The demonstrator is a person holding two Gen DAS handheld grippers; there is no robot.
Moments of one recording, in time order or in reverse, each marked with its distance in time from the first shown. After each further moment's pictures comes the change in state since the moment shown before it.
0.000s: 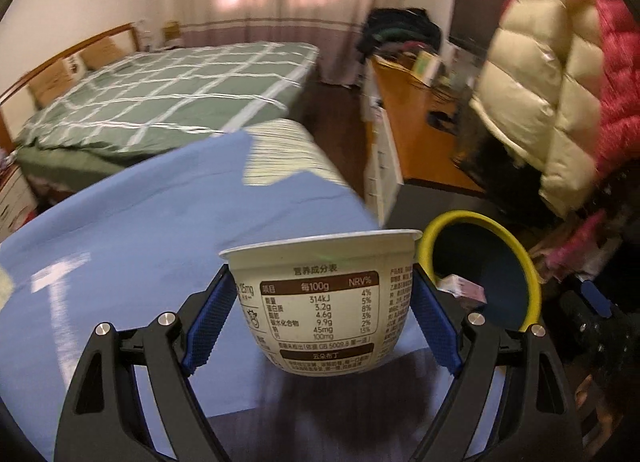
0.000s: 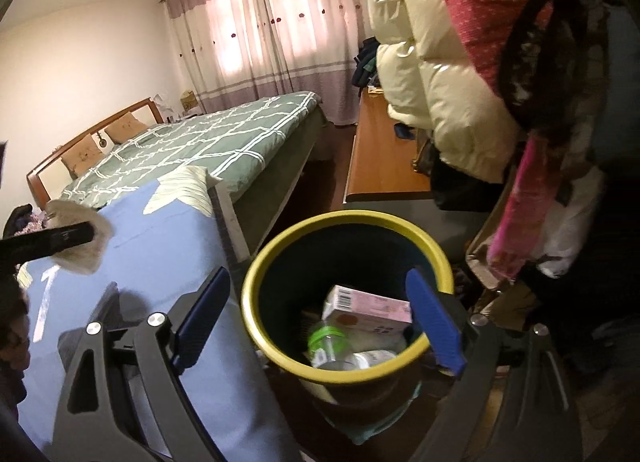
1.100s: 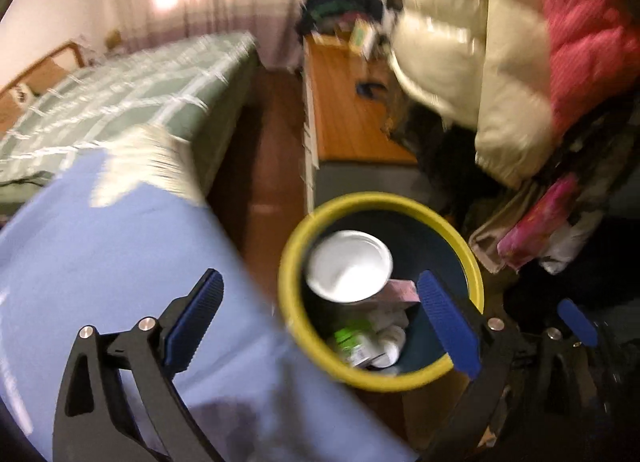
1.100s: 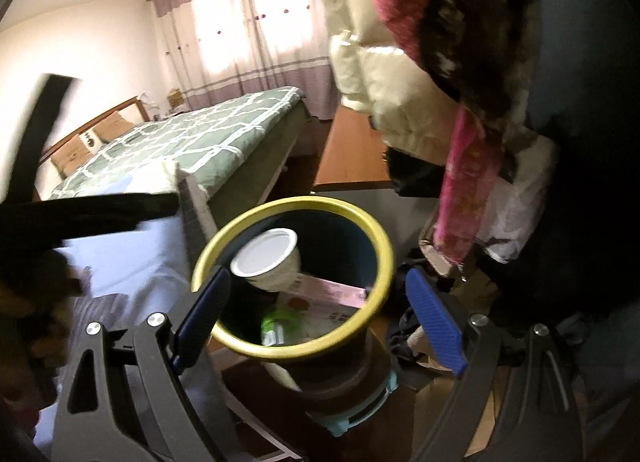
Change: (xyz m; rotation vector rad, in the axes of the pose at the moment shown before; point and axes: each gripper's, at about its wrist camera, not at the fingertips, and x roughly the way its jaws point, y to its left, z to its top) left arm 0.026 -0.117 0.003 0.101 0.001 -0.083; right arm -0.015 -0.046 -0.012 0.005 0.018 -0.022
